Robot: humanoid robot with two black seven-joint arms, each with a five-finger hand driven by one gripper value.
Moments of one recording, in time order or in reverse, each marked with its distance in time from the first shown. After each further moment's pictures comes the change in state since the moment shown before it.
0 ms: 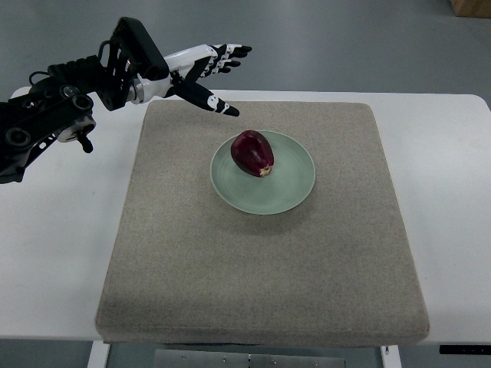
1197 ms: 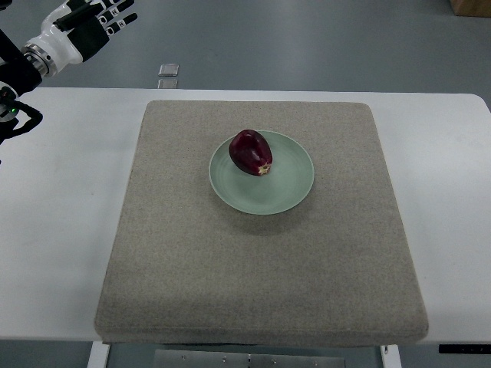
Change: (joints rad) left arm 0.078 0.063 -0.202 0.240 -0.868 -0.099 0.182; right arm 0.001 0.000 0.000 0.002 -0.004 0.006 0.000
